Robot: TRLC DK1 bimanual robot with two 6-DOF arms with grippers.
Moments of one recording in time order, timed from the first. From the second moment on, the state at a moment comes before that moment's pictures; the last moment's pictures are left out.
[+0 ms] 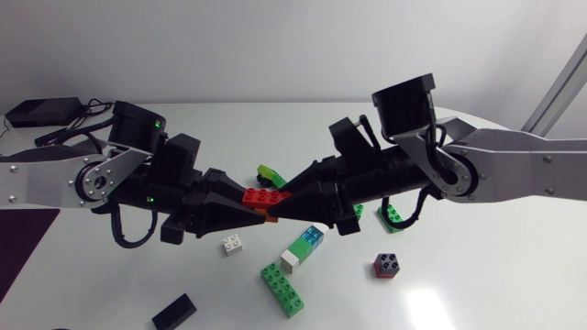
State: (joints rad) left arm -0.29 1.45 0.79 -0.19 1.26 0.48; right arm 0.52 1.46 0.91 -0.02 -1.02 -0.22
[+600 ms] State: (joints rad) left arm -0.29 1.41 0.78 -0.19 1.26 0.48; right arm 0.53 1.46 0.91 -0.03 -1.03 -0.22
